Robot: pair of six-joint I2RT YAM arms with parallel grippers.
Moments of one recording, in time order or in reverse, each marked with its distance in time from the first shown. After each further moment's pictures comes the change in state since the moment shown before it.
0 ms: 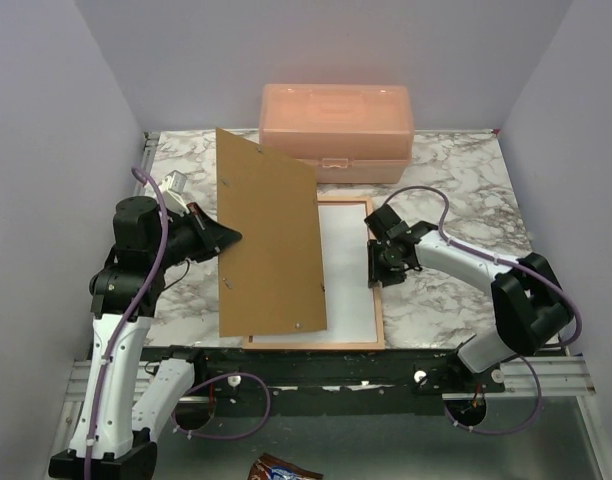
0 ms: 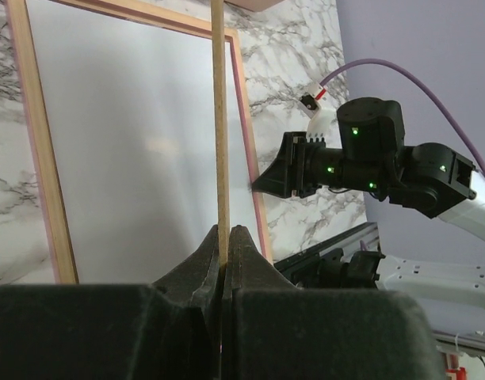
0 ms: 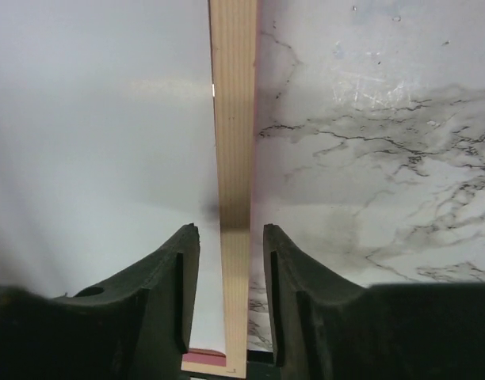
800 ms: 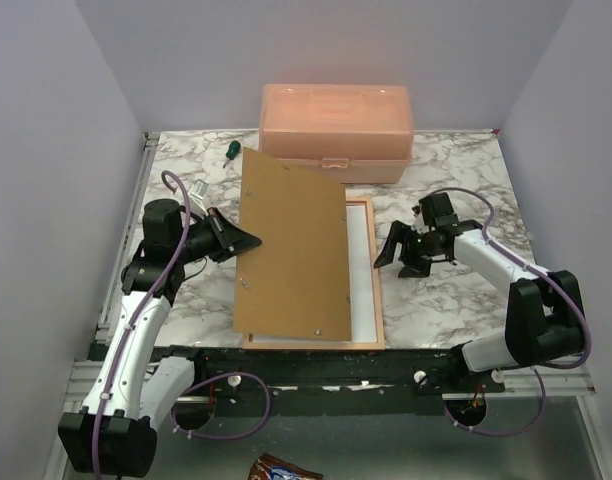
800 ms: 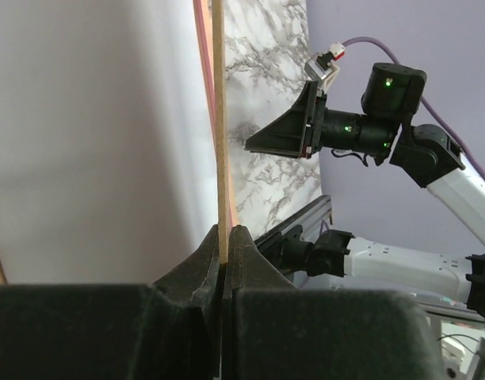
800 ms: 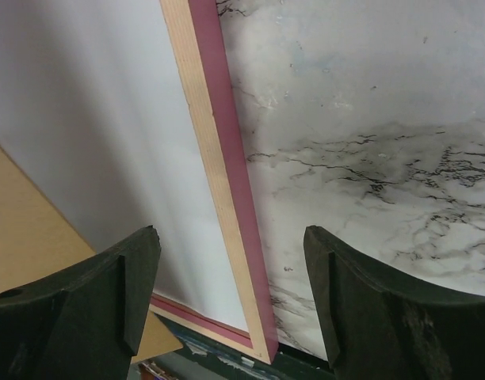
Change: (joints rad) left arm 0.000 0.078 -0.273 0.333 0.189 -0.145; right arm -0.349 -0.108 -0.082 0.101 -0.391 -0.058
